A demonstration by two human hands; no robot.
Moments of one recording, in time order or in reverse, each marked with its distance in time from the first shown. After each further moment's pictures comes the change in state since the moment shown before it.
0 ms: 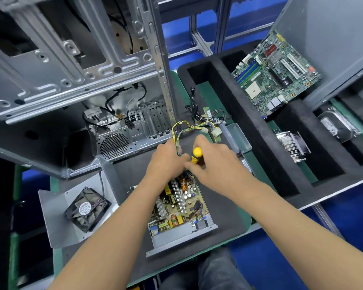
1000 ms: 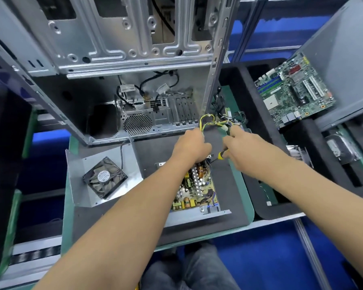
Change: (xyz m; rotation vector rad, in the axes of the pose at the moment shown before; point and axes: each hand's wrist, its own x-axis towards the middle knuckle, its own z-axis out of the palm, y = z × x) left_hand 0.004 0.000 0.001 -0.009 -0.016 0.018; right_hand 0.008 -0.035 -0.035 -0.875 -0.364 -0.109
